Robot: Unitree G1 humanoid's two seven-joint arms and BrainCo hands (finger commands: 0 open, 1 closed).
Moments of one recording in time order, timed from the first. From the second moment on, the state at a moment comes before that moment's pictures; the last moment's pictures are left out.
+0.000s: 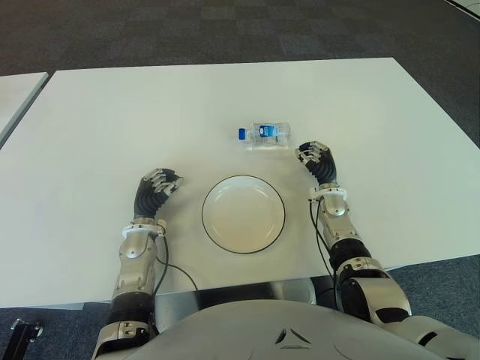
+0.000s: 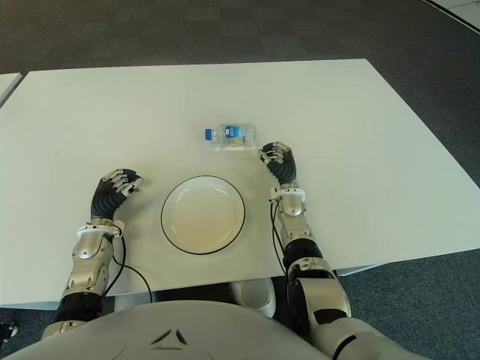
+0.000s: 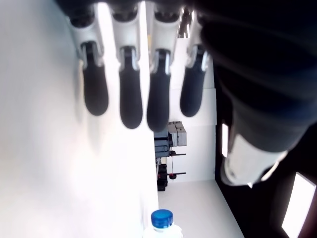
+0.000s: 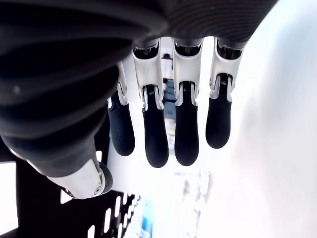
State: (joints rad) left arm 0.13 0.11 0.18 0.34 -0.07 -0.35 -0.07; right arm -0.34 -0.14 -0.05 0.77 -0.18 -0.50 -0.19
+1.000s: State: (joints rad) left arm 0.13 0.10 0.17 0.35 -0.06 -0.36 -0.05; right arm -0.69 -0.27 0.24 0.85 -0.58 -0.33 -0.33
